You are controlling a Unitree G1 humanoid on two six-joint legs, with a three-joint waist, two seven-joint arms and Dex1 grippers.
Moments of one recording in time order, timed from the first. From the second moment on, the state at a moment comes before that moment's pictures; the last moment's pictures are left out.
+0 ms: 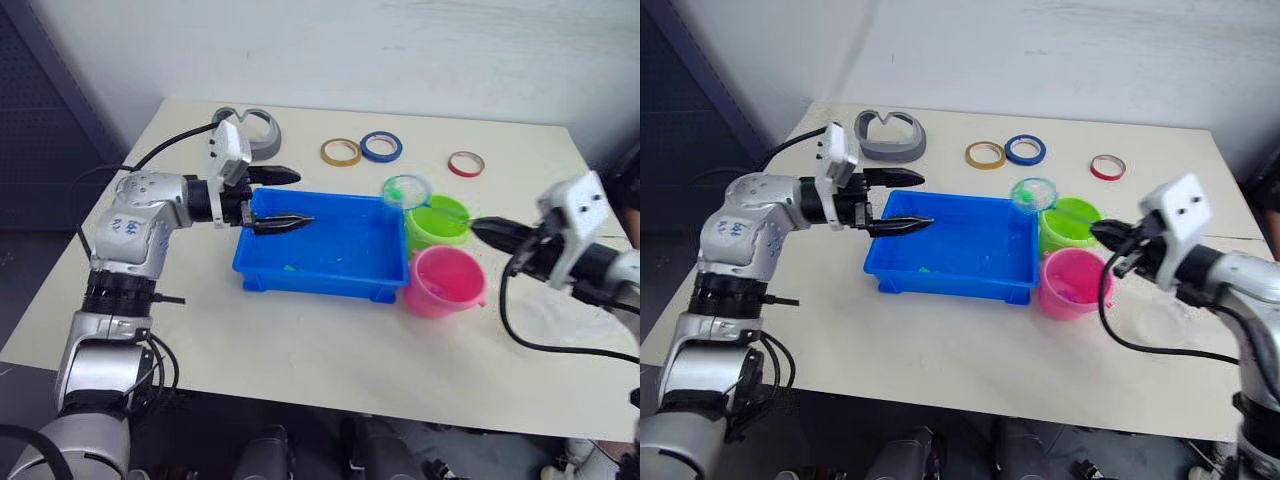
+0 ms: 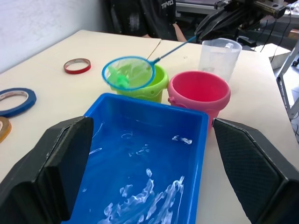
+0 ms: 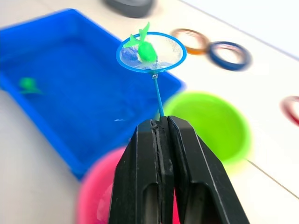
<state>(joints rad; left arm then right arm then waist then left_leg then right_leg) -0.92 0.55 -0.06 0.30 -0.36 0.37 -1.15 -0.25 -0.83 -0.45 -0.50 0.46 0.89 0.74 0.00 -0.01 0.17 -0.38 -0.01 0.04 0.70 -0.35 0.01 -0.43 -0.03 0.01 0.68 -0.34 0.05</state>
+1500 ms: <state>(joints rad) -0.52 0.89 0.05 0.09 -0.32 0.40 -1.20 -0.55 -0.89 0.13 -0.24 0.32 0.32 0.87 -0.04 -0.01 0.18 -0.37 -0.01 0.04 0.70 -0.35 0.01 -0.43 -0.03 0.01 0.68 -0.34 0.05</state>
